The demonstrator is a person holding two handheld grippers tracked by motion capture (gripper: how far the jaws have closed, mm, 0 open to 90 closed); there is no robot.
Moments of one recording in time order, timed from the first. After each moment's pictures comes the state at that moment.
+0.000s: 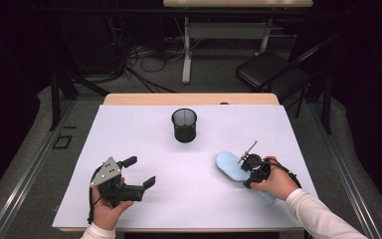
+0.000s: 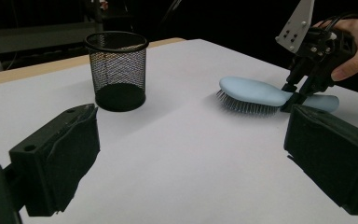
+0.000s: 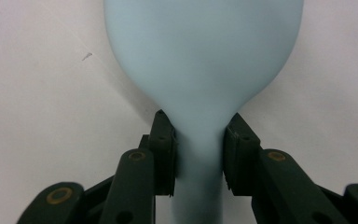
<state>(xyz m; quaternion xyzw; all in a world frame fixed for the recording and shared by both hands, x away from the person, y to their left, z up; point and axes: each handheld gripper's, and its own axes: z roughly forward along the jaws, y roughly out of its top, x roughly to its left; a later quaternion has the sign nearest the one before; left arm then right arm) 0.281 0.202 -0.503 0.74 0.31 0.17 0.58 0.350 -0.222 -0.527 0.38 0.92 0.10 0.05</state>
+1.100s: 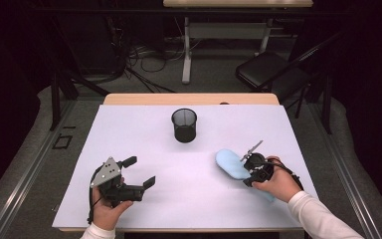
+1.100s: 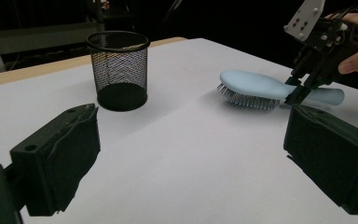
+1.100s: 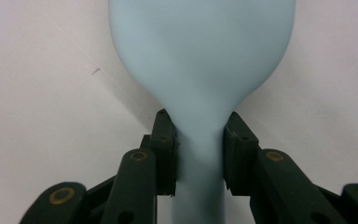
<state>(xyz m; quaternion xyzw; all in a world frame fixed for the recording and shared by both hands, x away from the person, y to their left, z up) 0.281 0.202 -0.503 0.74 0.31 0.17 0.57 0.346 -0.228 -0.519 0.39 0.91 0.14 0.06</state>
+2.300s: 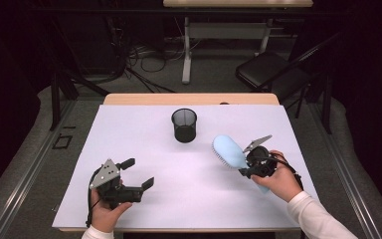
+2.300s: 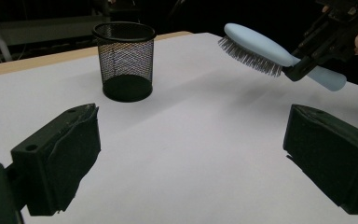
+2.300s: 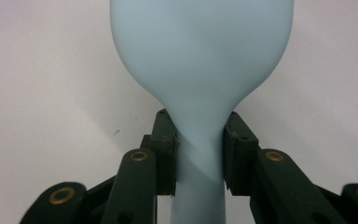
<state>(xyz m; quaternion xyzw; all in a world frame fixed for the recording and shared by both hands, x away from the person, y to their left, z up) 0.277 0.205 -0.507 0.74 0.33 0.17 0.56 0.344 -0.228 -0.491 0.38 0.89 0.24 0.11</state>
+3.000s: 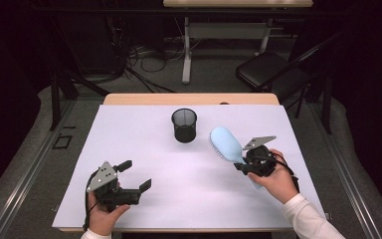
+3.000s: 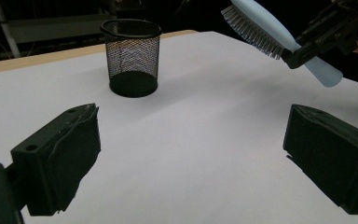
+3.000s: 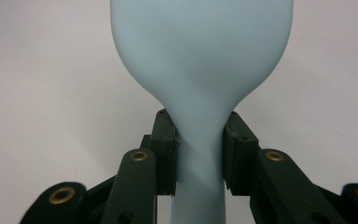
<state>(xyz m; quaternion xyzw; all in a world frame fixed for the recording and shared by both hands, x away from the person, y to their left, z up) 0.270 0.210 -0.507 0.74 0.34 0.18 0.56 0.340 -0.223 -0.485 0.38 0.86 0.31 0.14</state>
